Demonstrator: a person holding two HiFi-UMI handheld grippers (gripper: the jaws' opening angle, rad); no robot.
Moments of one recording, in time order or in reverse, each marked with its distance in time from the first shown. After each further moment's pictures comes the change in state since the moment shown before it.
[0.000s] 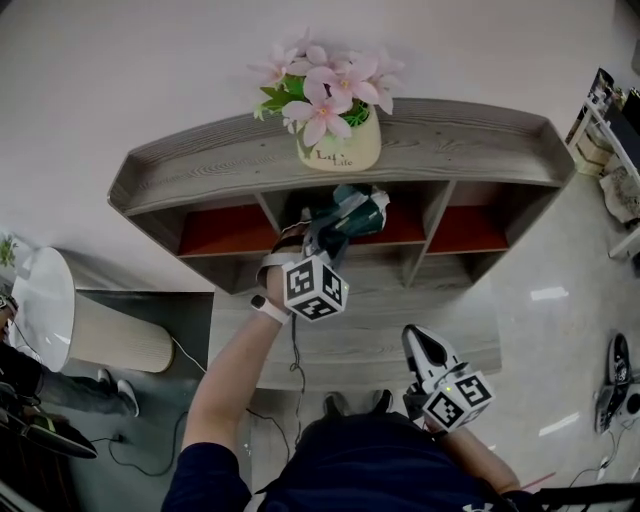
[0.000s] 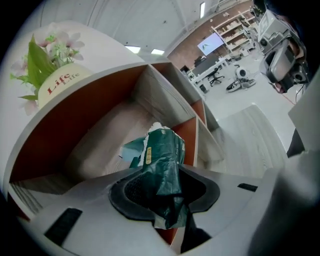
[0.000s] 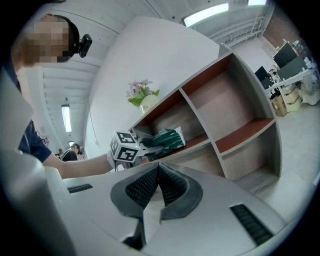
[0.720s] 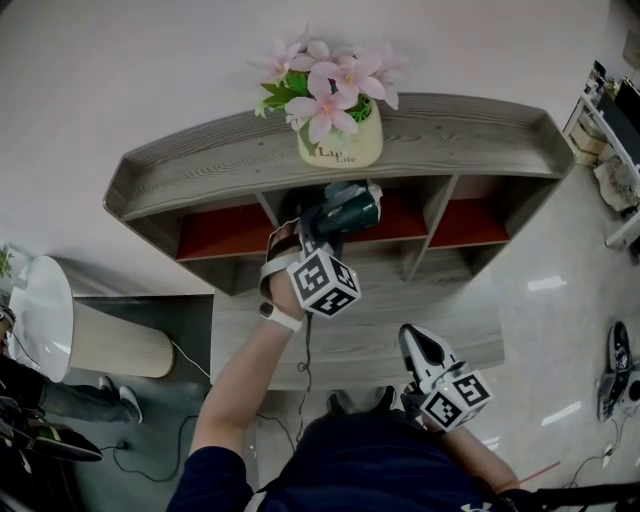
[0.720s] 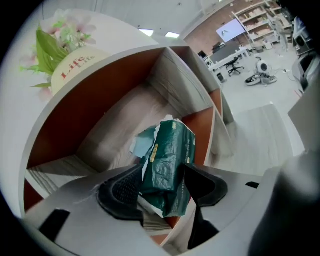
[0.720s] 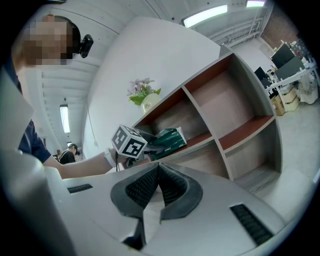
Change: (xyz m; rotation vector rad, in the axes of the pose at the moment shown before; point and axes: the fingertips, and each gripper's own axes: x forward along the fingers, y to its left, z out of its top) left arm -0.005 0.021 -0.020 -0.113 0.177 0.112; right arm 0.006 0.015 -0.007 0.009 -0.010 -0.022
